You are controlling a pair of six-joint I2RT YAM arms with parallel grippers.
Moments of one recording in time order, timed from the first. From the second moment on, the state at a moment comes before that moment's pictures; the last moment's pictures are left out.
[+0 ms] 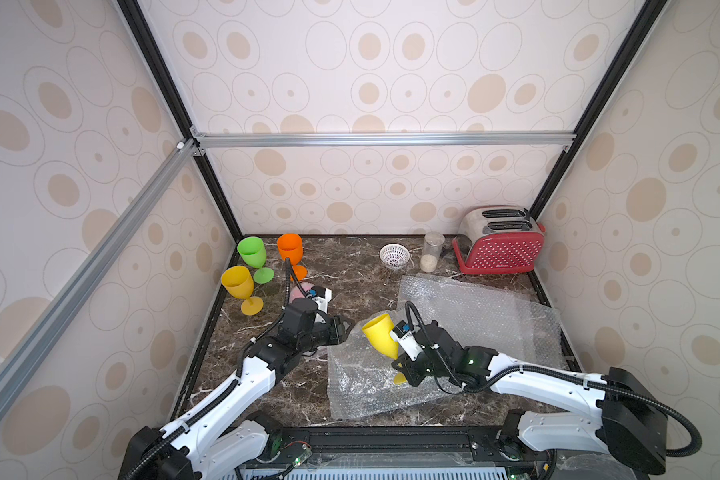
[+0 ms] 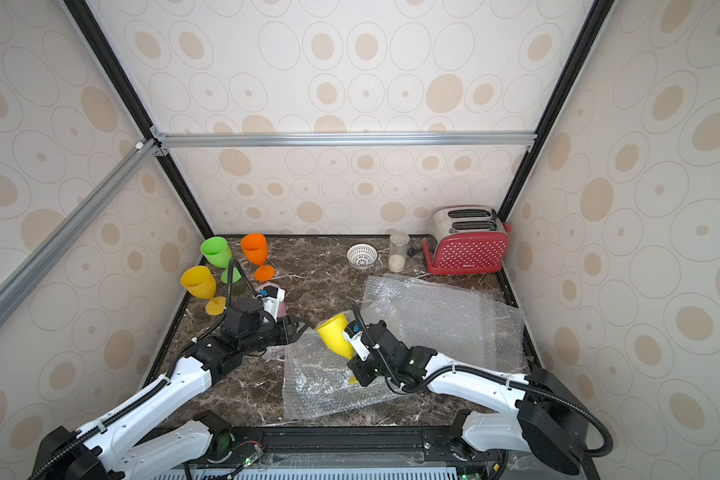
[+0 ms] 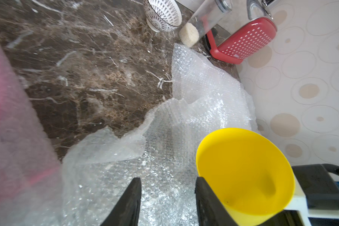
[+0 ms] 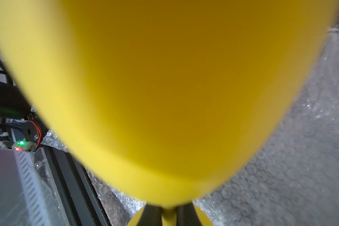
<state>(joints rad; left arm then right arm) -0.49 1.01 0.63 -0.22 0.29 -0.62 0.95 1.20 0.61 -0.19 -0.11 0.24</state>
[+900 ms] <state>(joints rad) -0.50 1.10 0.63 -0.14 0.55 -0.60 1.04 1.14 0.58 -0.18 0.06 0.04</state>
